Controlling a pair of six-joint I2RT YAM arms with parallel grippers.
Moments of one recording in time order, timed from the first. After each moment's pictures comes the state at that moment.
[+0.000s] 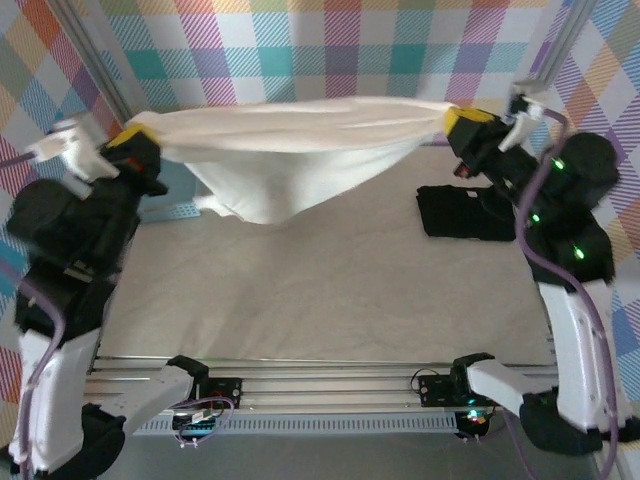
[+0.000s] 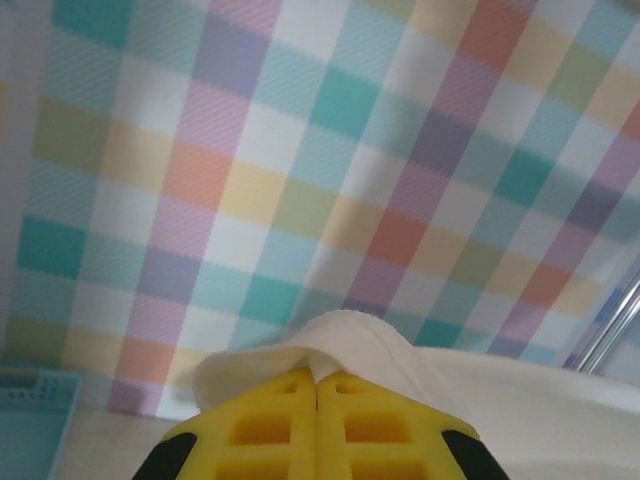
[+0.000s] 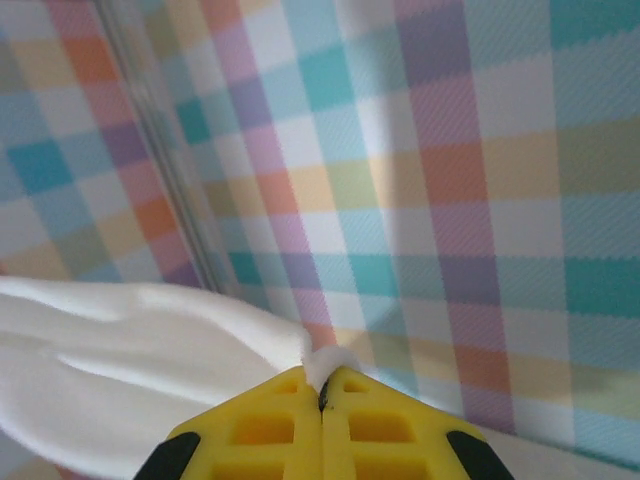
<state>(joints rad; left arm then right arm) -0.37 0.93 1.71 -0.61 -0.26 -0.32 0.22 1.05 1.68 -0.49 -0.37 0.28</state>
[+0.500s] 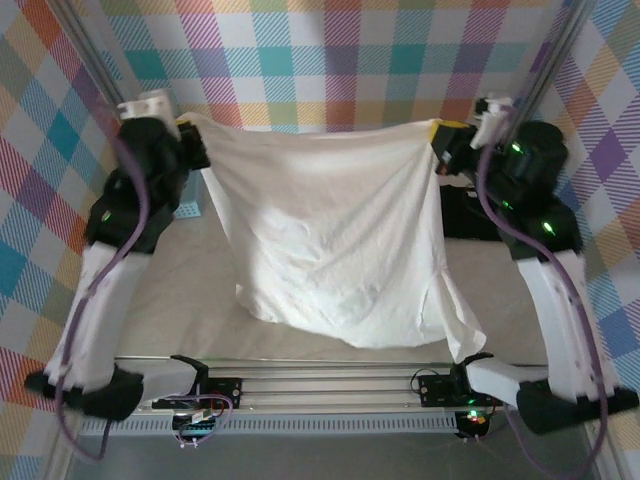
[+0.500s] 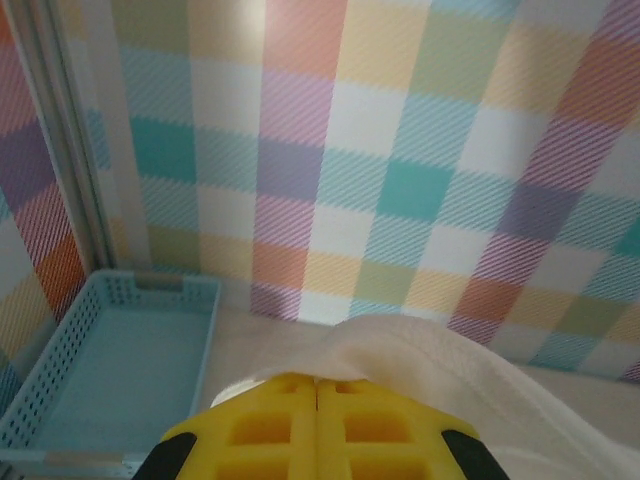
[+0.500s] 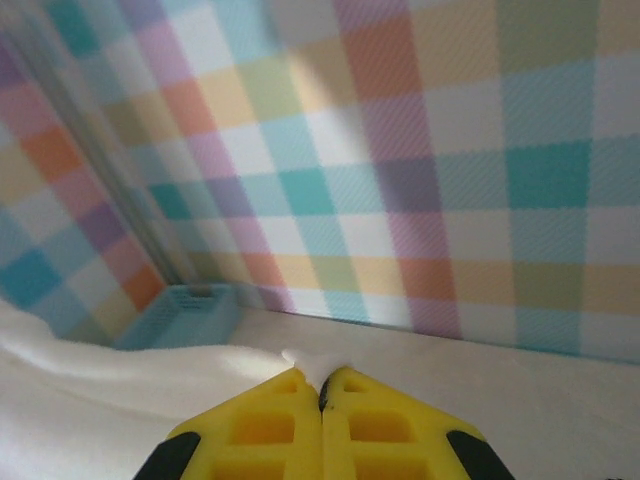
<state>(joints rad) -0.32 1.29 1.75 -0.70 -0.43 -0.23 0.23 1.20 1.59 -0.49 -0.24 0.24</state>
